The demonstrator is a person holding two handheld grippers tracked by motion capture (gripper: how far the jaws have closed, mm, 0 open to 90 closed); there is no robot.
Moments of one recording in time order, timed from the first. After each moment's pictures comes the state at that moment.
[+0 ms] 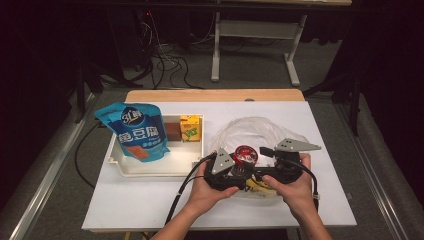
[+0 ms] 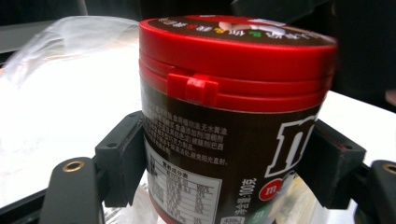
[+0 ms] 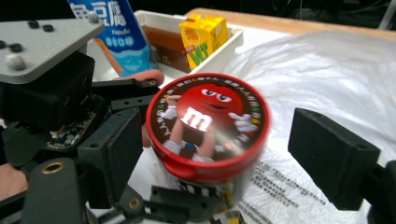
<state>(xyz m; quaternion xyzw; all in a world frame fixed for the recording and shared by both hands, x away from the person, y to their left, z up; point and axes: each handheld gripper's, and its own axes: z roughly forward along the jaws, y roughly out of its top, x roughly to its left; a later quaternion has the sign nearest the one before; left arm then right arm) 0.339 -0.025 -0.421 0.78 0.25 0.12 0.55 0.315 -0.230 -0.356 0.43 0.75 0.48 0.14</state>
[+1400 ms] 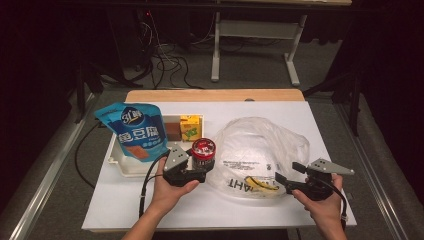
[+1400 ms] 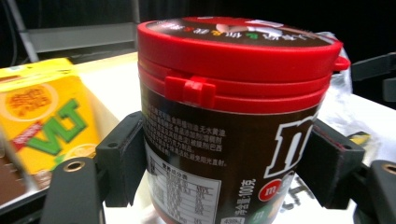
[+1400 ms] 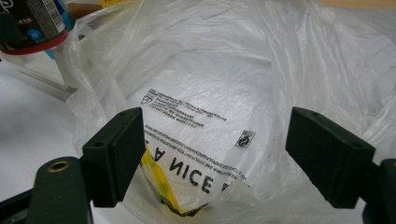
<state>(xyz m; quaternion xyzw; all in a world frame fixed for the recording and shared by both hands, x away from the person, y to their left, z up) 0.348 0.078 -0.413 0.75 0.32 0.16 0.56 0.284 -0.311 -0.409 0.49 0.72 0.45 0.19</state>
